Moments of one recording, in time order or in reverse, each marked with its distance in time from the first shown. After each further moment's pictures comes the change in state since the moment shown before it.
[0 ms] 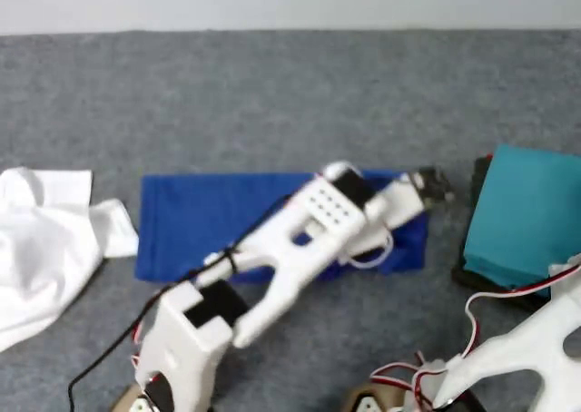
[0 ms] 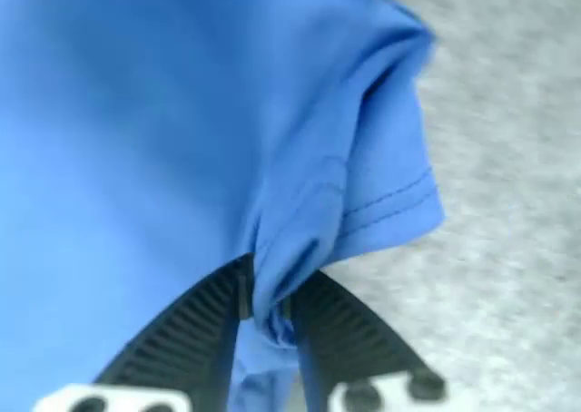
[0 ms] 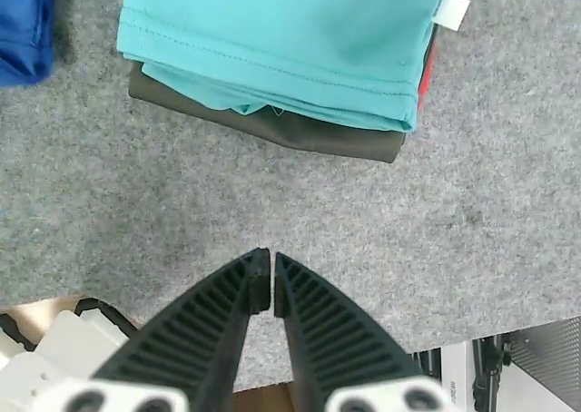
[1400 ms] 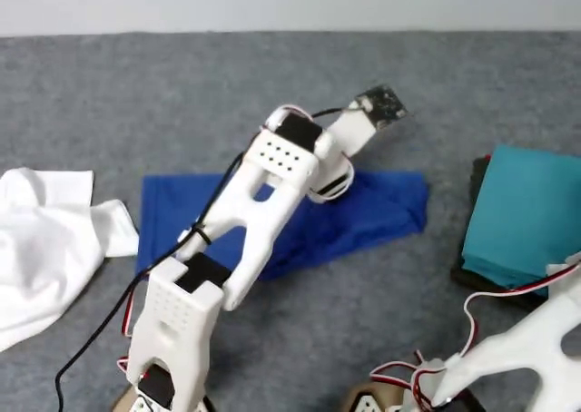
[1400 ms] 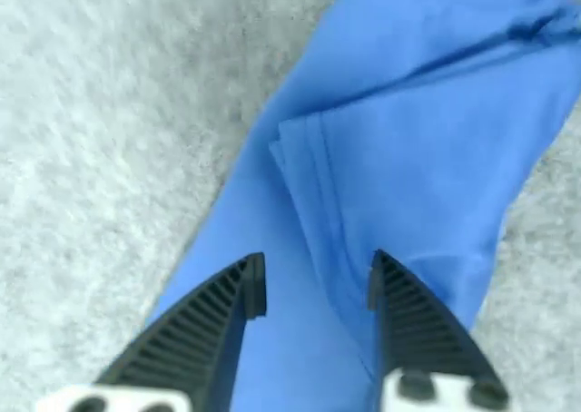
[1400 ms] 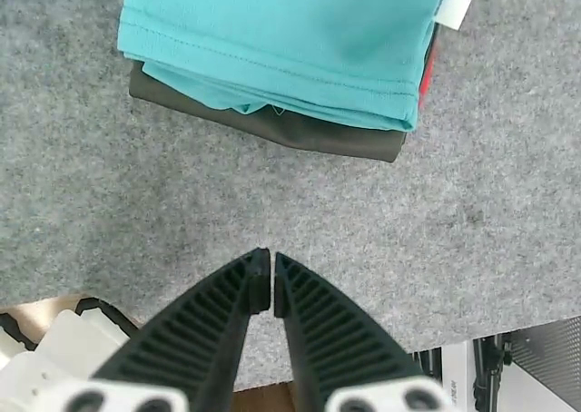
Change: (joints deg) left arm -13.3 6.1 -17.8 0.4 -3.6; right arm 0.0 0.0 0.0 0.2 0.0
